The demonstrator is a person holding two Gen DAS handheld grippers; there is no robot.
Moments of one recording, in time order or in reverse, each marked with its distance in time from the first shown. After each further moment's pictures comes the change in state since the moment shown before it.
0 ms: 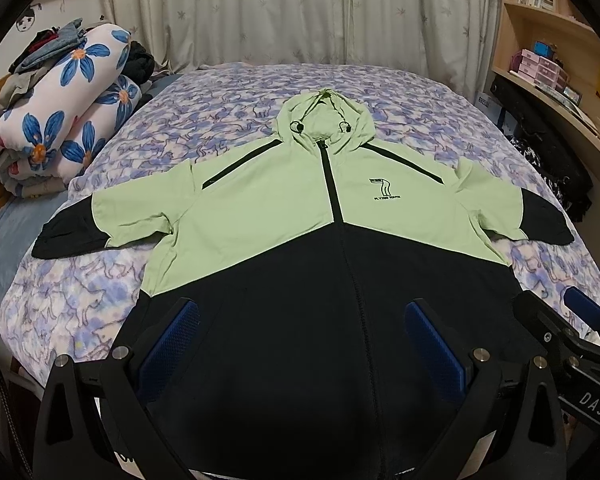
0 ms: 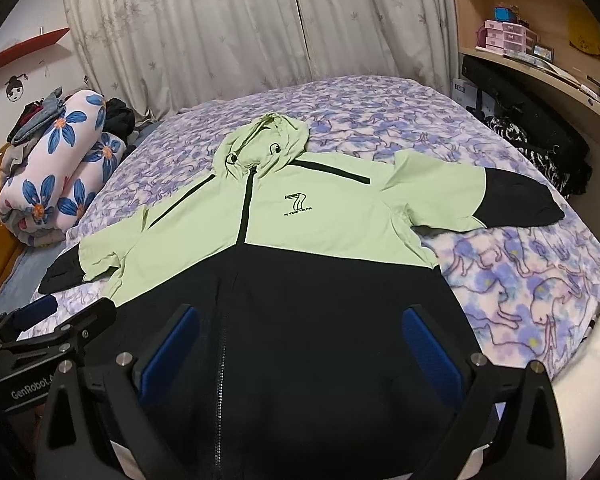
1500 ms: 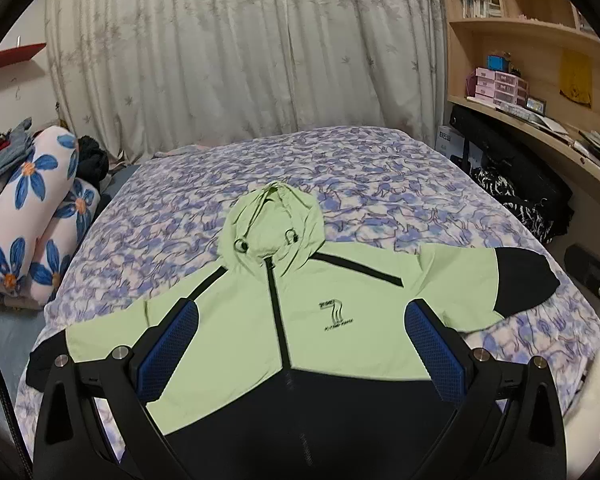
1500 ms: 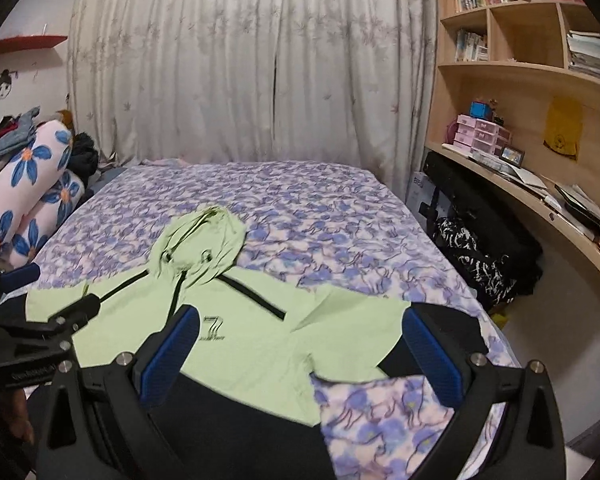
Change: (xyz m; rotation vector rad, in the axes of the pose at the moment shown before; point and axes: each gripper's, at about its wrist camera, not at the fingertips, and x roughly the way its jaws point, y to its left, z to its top) left arm 0.011 -0.118 0.162 0.186 -0.203 -0.051; right arm -0.036 -0.075 0.160 -0.116 -0.238 -0.195
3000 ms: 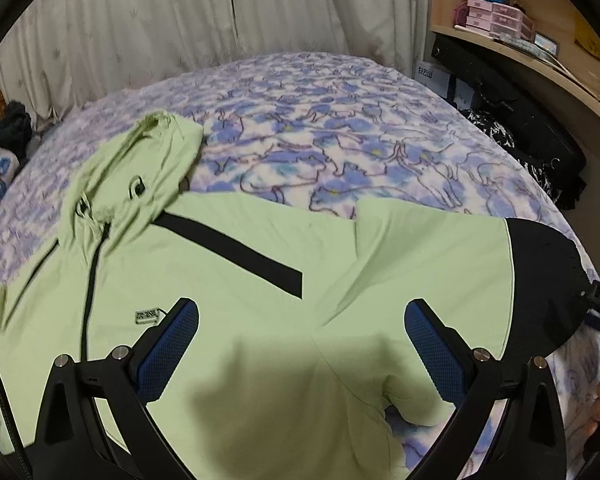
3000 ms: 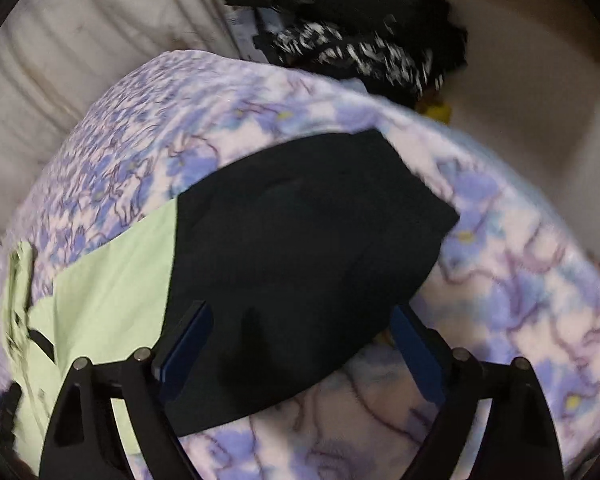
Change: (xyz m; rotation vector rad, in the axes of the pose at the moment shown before) left arm 0.264 -0.178 -0.024 -0.024 0.217 -0.114; right arm 0.276 -0.302 -0.158 0.700 0.493 -0.177
